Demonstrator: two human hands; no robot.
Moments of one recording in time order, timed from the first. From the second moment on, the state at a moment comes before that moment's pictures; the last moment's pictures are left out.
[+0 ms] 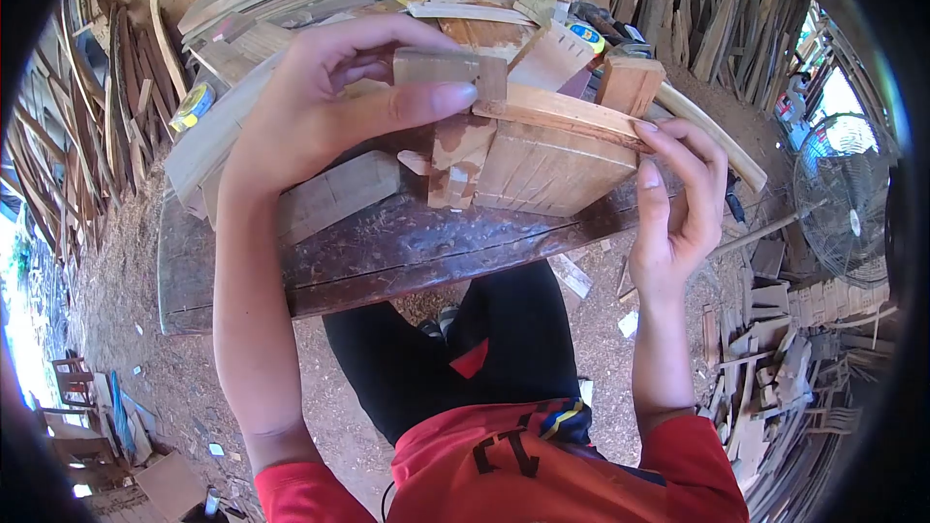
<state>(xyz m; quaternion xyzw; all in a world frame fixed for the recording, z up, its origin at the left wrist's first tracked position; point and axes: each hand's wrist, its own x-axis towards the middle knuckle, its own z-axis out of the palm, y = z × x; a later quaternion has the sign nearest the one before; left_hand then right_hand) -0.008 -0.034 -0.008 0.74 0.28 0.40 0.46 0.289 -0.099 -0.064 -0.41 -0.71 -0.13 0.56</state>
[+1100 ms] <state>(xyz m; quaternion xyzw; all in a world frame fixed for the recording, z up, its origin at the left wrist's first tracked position) 0.001 -0.029 -0.025 0.77 0.29 0.46 0.33 0.289 -0.094 -0.066 -0.42 -0.71 -0.17 0.54</state>
